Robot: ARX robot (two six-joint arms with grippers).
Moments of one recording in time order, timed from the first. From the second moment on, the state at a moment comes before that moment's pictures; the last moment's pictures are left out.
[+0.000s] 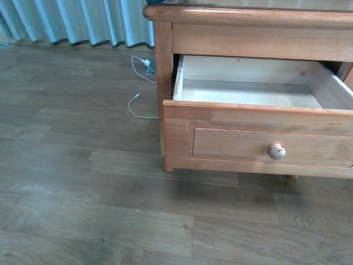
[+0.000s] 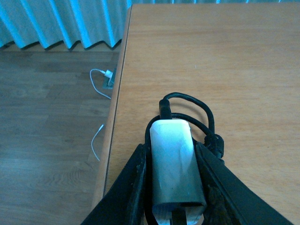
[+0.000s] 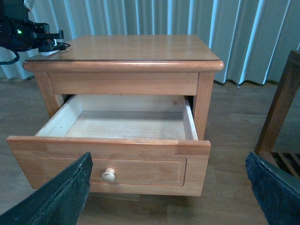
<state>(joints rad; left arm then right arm) -0.39 2.45 2.22 0.01 -0.34 -0.07 0.00 0.07 0.09 -0.02 0.00 0.00</state>
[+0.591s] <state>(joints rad) -0.42 1.81 1.58 0.24 -0.16 -0.15 0.00 0.07 0.09 -0.02 0.00 0.00</state>
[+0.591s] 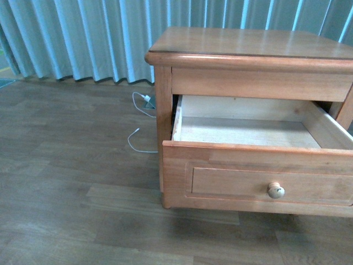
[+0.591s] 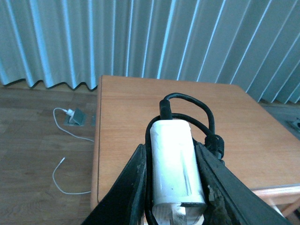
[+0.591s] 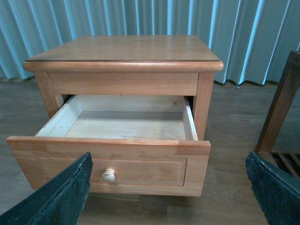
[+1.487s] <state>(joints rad) -0.60 2.17 1.47 0.28 -0.16 -0.16 0.00 0.07 0.09 -0.02 0.00 0.00</state>
